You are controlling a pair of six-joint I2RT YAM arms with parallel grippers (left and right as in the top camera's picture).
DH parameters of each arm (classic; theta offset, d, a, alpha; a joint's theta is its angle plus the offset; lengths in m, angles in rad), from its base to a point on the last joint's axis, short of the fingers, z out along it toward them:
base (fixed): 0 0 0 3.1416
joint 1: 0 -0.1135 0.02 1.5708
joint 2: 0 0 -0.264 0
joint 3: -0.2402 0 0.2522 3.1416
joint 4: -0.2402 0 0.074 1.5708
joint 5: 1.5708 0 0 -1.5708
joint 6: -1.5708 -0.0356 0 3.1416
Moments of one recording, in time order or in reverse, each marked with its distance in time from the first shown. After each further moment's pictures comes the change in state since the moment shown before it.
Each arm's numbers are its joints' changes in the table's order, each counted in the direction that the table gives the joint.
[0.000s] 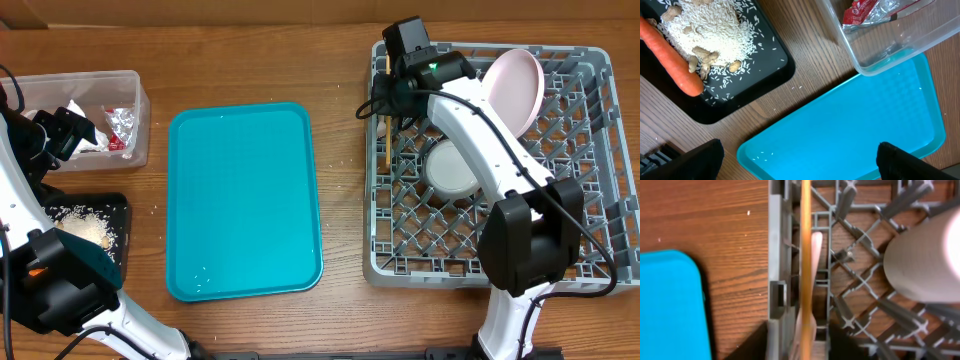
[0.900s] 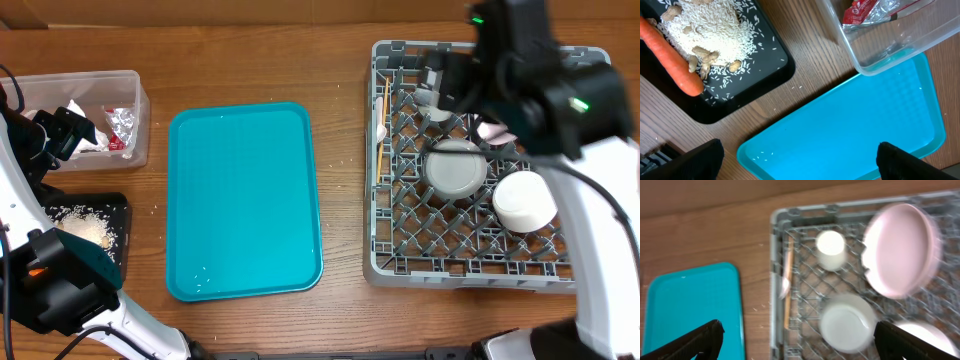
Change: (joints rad) left arm 0.000 0.000 0.000 0.000 0.000 0.000; right arm 0.031 -0.442 -0.269 -0.491 0.117 -0.005
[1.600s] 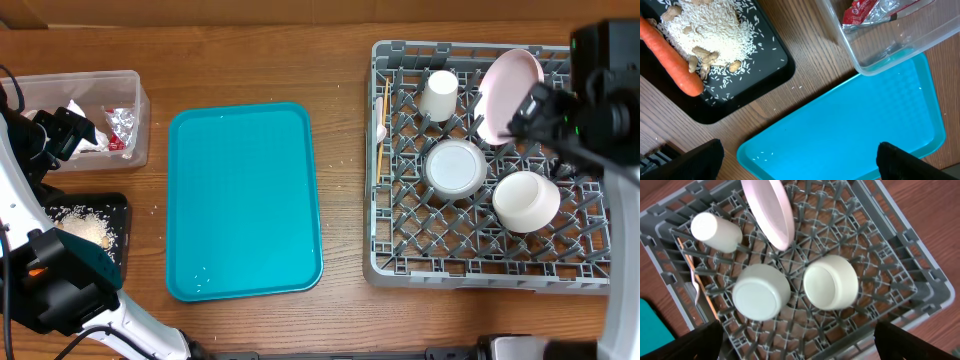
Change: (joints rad) left arm 0.000 0.000 0.000 0.000 0.000 0.000; right arm 0.275 -0.103 0.100 -0.241 0.108 -0.190
